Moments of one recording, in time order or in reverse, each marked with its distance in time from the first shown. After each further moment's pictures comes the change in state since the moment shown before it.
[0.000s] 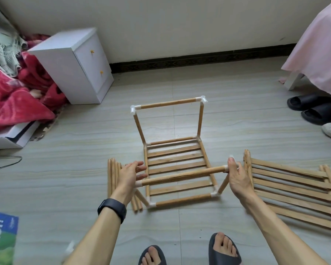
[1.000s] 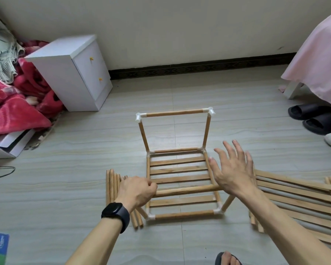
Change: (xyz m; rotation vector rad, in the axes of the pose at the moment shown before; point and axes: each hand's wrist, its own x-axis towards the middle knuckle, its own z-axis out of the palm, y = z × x) left_hand 0.000 0.031 0.013 1.501 -0.127 0.495; right_hand 0.030 -0.068 0.019 -0.952 0.035 -0.430
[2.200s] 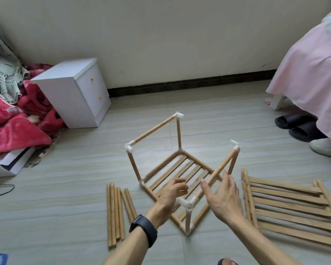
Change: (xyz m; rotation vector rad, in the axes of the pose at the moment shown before) left_hand -0.024 0.089 0.003 -1.462 -0.259 -0.061; right_hand -0.070 -0.035 0.001 0.483 -0.023 0.360
